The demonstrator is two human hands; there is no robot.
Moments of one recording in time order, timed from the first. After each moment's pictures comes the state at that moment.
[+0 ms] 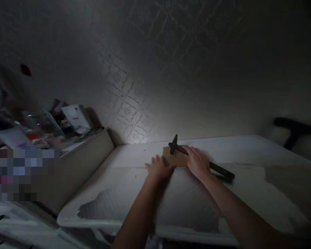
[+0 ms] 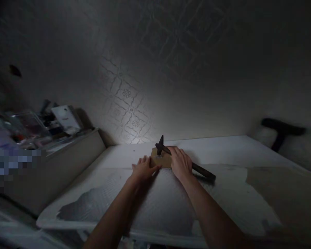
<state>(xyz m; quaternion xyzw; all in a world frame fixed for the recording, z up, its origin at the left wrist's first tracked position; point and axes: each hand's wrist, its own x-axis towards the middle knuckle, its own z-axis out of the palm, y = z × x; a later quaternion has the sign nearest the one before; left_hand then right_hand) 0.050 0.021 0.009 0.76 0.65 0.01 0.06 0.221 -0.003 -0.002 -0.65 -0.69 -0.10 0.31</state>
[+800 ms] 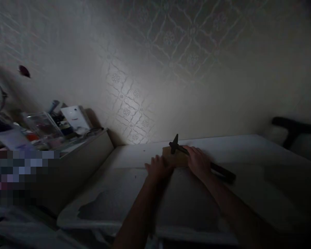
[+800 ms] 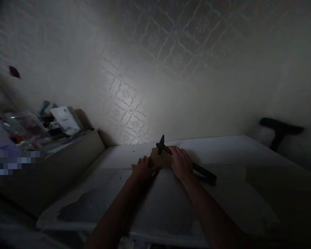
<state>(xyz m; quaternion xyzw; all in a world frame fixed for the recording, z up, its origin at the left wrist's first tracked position) 0.049 0.022 0.008 0.76 0.64 0.02 0.06 0.223 -0.005 0.000 -0.66 -0.68 -0.09 0.31</state>
